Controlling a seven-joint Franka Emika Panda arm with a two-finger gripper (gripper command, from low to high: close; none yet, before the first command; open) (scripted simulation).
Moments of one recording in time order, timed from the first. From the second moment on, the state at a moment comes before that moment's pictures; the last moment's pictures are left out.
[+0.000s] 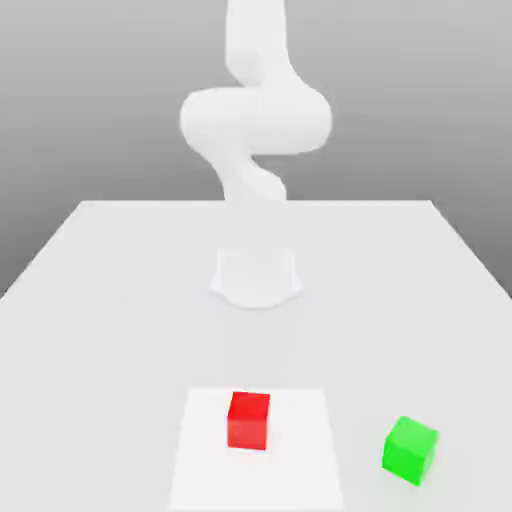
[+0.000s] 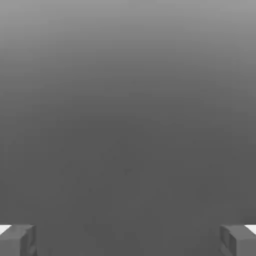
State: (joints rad) arm 0.00 -0.72 -0.01 -2.35 0.01 2.35 0.80
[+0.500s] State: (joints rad) arm 0.00 -0.16 -0.01 -2.66 0.03 2.68 0.85
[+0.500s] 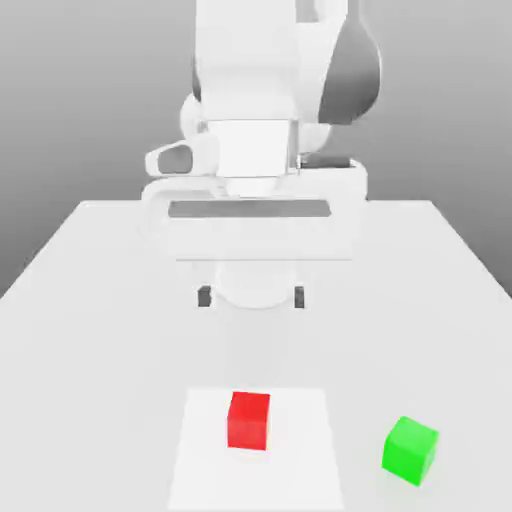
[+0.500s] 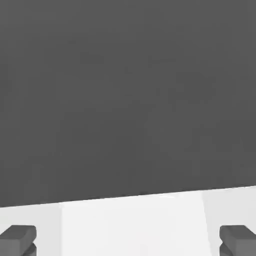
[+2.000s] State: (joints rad) arm 0.27 0.26 0.14 -2.50 -0.10 2.76 0.44
